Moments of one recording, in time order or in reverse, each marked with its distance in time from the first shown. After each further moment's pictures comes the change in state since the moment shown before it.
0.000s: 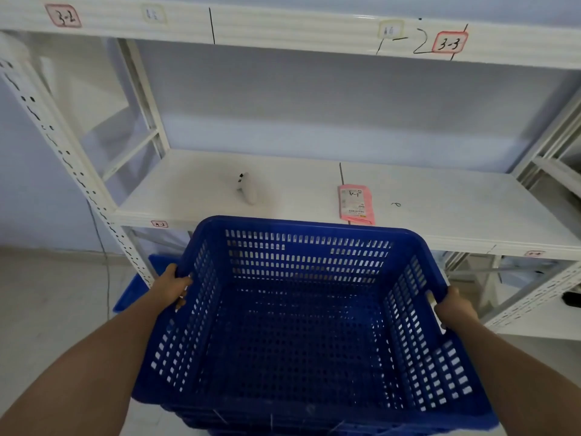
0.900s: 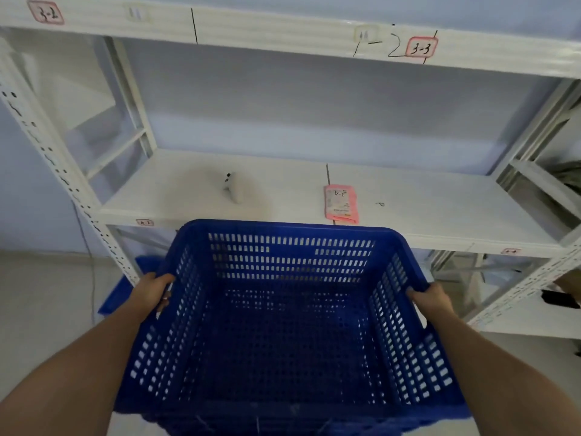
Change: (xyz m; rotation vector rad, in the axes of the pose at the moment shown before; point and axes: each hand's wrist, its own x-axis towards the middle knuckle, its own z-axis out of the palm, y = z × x) left_hand -0.023 0.000 0.007 -0.172 0.064 -0.090; right_hand -0.003 0.001 -0.006 0.284 -0.008 -0.018
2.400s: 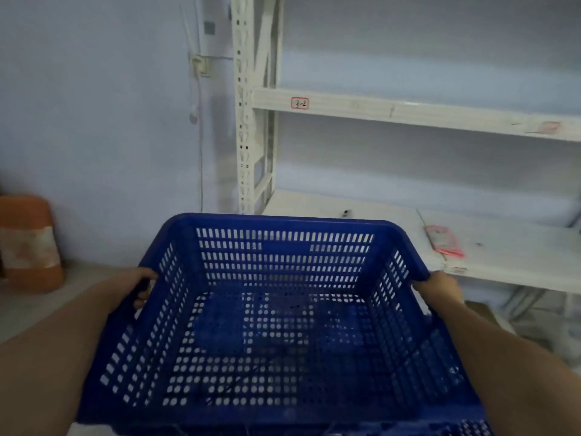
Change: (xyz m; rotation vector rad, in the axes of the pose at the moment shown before) left_hand -0.015 -0.097 -0.429 0.061 0.104 -0.049; right_hand -0.297 -0.223 0.148 -0.115 0.064 -0.282
